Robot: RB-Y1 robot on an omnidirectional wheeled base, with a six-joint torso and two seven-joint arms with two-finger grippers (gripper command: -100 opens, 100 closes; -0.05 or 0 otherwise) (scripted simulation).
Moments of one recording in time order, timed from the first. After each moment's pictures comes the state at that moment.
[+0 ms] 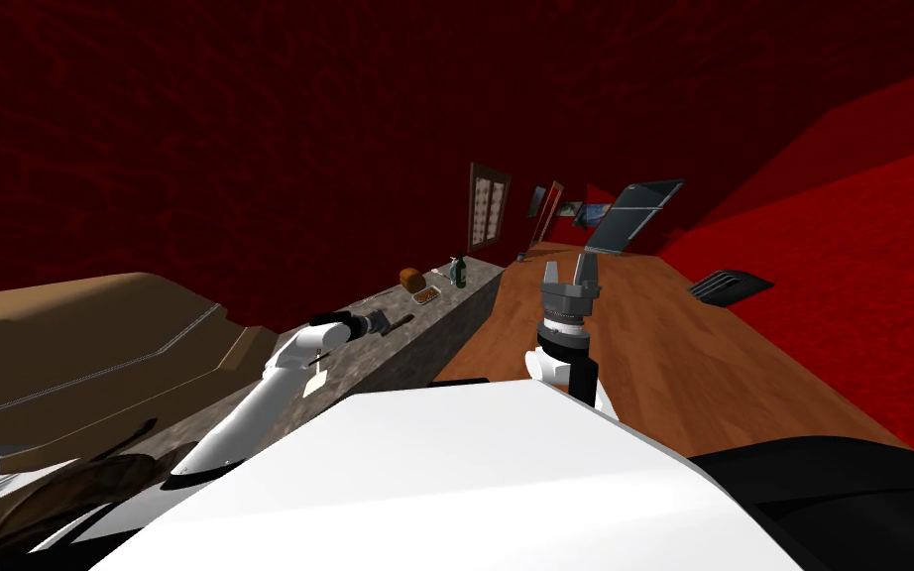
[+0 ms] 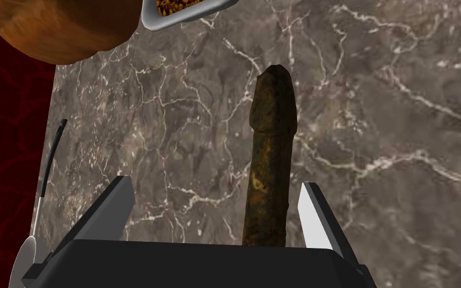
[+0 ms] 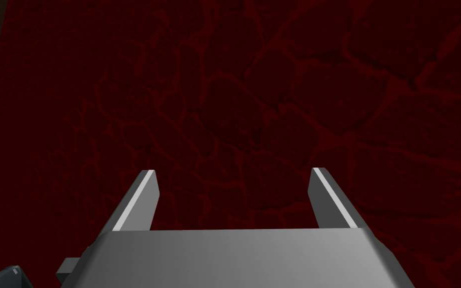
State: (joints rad) left arm 0.05 0.73 0.07 -1.82 0.89 0.93 0.60; right arm 0.46 -0.05 -0.02 -2.35 -0.08 -0.64 0.15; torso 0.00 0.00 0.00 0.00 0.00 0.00
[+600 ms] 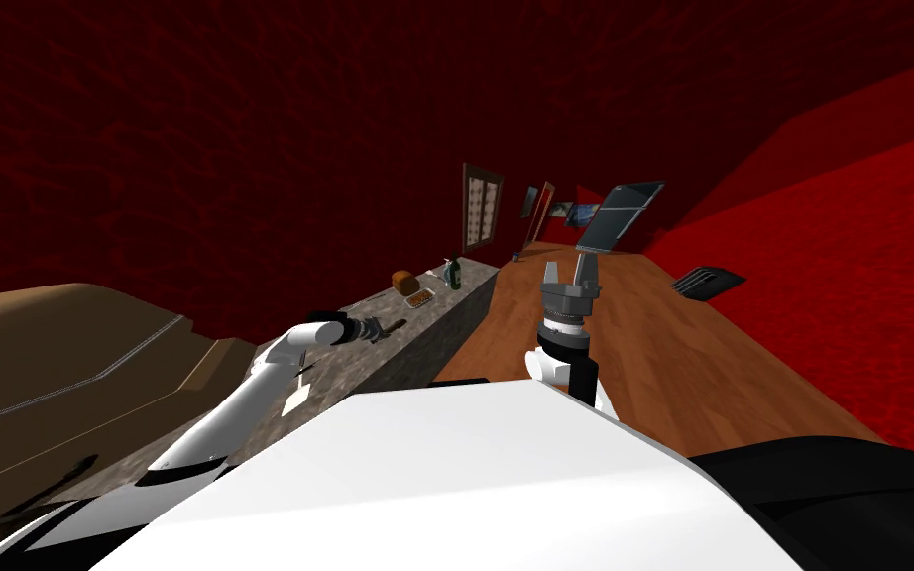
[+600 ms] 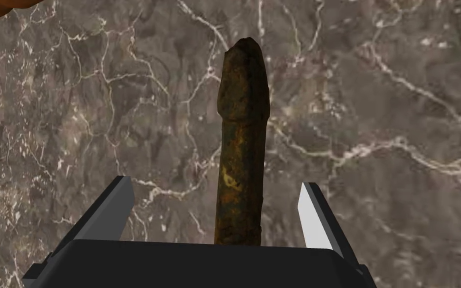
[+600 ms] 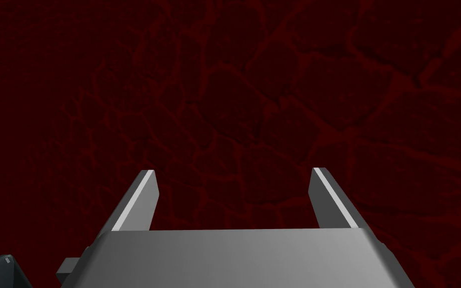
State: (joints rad) left arm 0.03 0.81 0.07 -1.74 0.95 1.10 0.66; right arm 0.46 -0.05 -0.02 -2.35 -0.08 -0.64 0.15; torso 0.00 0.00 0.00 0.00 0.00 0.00
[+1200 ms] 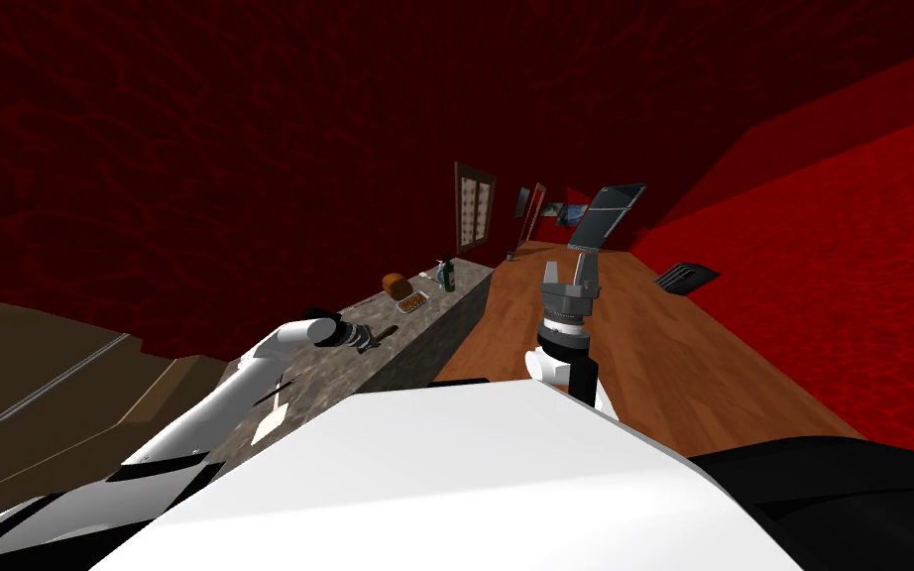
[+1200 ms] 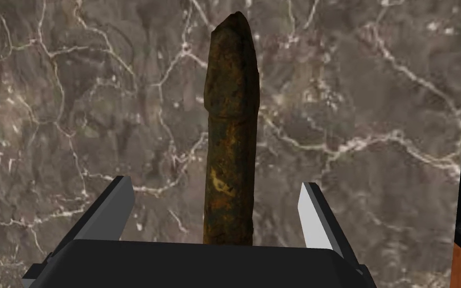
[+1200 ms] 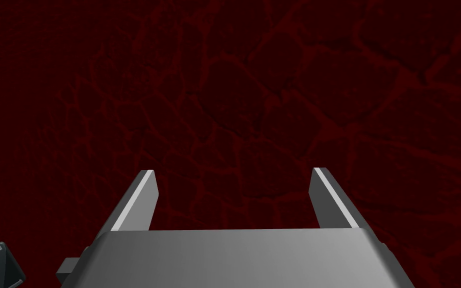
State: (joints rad) left arm 0.00 0.90 0.05 -1.64 1.02 1.26 0.72; right arm 0.46 -0.05 -0.02 -2.35 -0.08 -0.64 0.15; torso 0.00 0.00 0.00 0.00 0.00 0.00
